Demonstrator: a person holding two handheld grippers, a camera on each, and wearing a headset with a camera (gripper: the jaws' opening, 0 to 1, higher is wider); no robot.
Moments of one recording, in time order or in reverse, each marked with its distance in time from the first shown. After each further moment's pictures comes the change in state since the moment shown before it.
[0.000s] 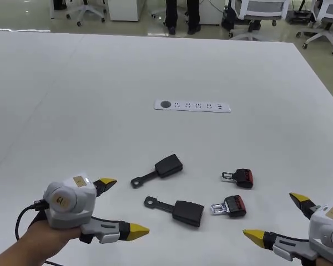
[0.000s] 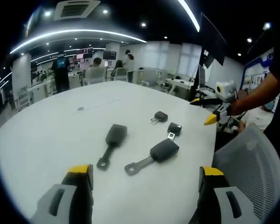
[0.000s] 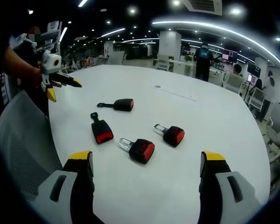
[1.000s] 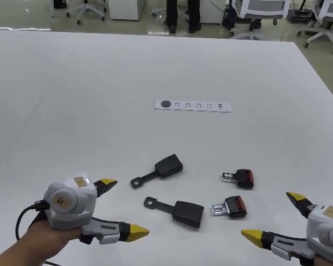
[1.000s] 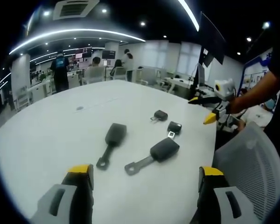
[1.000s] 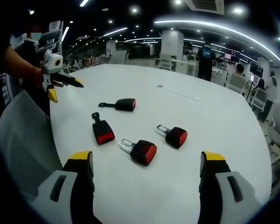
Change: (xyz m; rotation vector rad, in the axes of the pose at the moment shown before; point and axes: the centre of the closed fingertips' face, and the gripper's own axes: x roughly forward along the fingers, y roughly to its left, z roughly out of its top) left arm 0.004 -0.003 0.000 0.005 0.010 -0.007; right arm 0.007 0.002 0.001 -0.006 0.007 0.025
